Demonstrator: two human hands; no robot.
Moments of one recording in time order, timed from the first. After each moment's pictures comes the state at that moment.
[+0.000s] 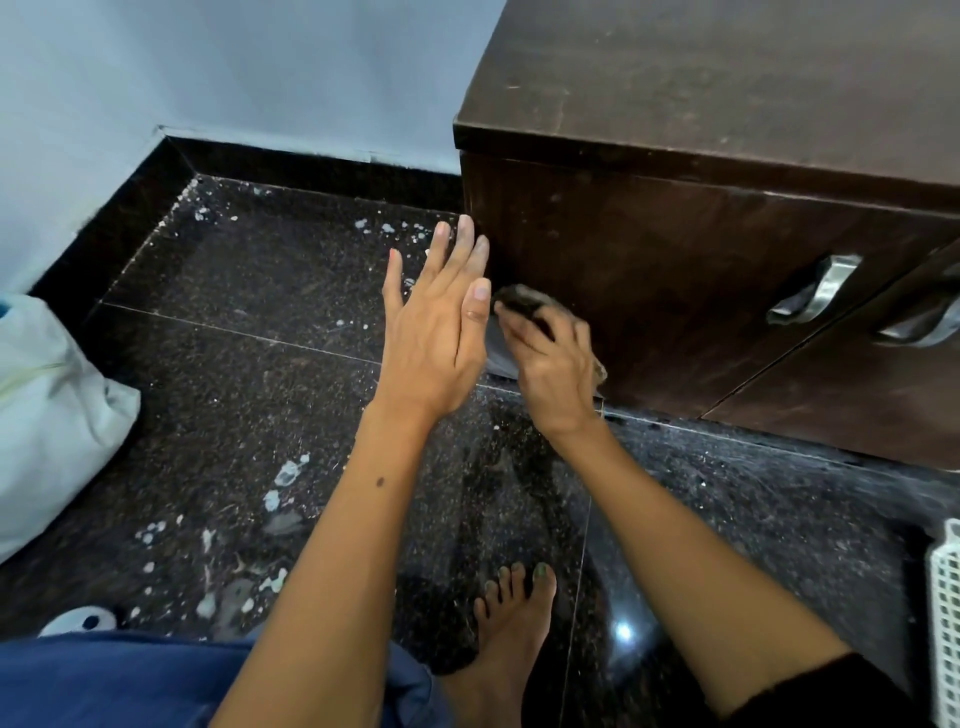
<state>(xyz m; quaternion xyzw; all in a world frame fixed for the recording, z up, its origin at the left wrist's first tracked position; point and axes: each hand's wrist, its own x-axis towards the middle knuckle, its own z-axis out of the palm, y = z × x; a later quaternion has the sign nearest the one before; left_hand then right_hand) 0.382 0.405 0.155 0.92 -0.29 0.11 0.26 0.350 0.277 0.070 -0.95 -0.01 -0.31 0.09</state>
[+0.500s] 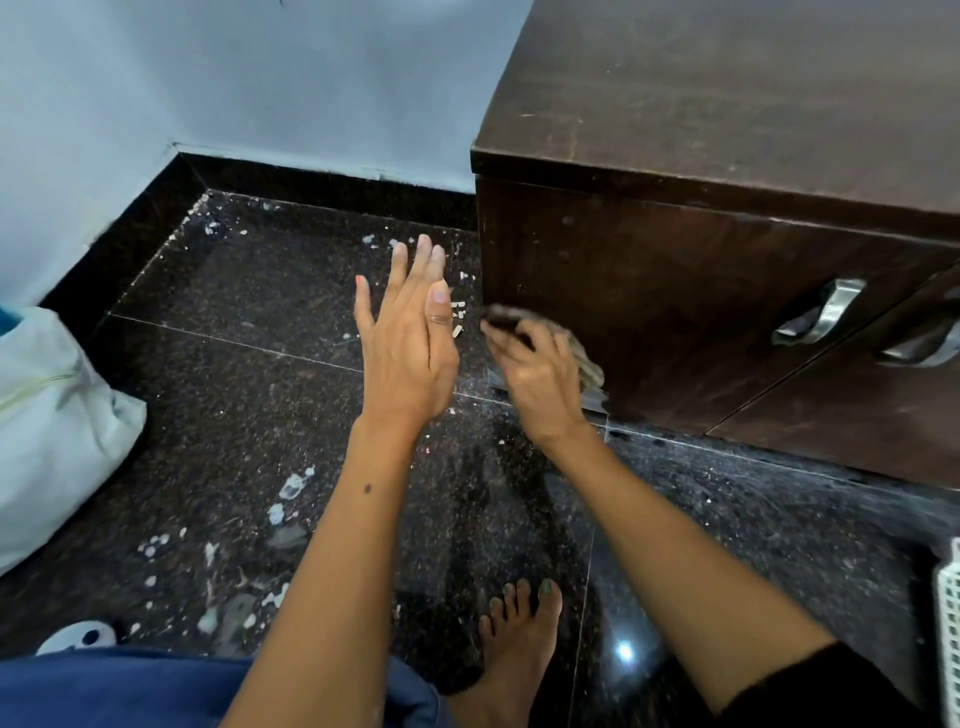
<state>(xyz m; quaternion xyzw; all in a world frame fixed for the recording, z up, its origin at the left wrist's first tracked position) 0.394 0.422 0.152 0.91 -0.19 0.13 0.34 0.366 0.289 0.070 -0.96 -0.05 -0.29 0.03</state>
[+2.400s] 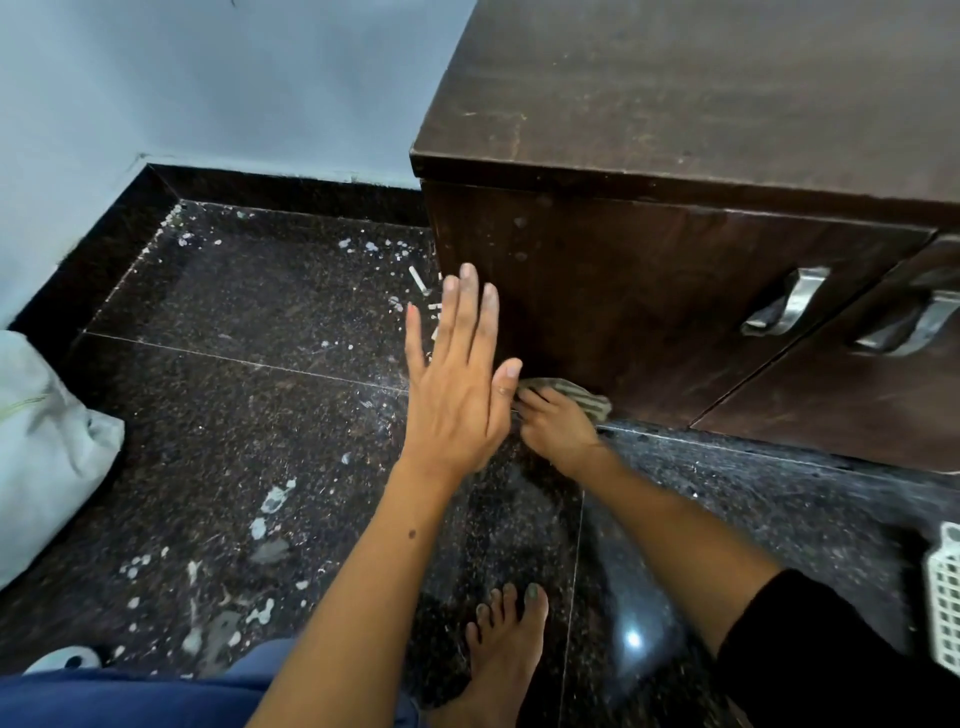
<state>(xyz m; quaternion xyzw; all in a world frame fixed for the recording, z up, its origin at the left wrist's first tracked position) 0.359 0.379 0.123 0.93 -0.31 0.13 0.17 0.341 0.237 -0.011 -0.96 -0.22 0.06 -0.18</state>
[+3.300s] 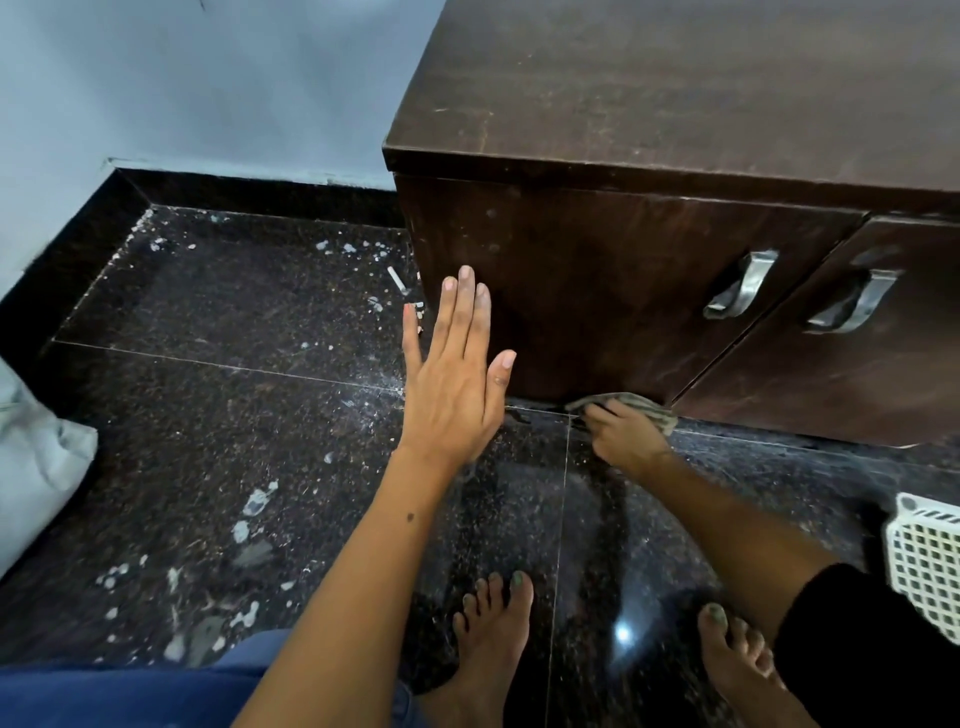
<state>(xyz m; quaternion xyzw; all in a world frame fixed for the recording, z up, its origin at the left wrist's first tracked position) 0.354 0.370 0.116 0.93 -0.32 0.11 0.16 0.277 0.156 -0.018 -0.91 -0.22 0.17 -0.31</state>
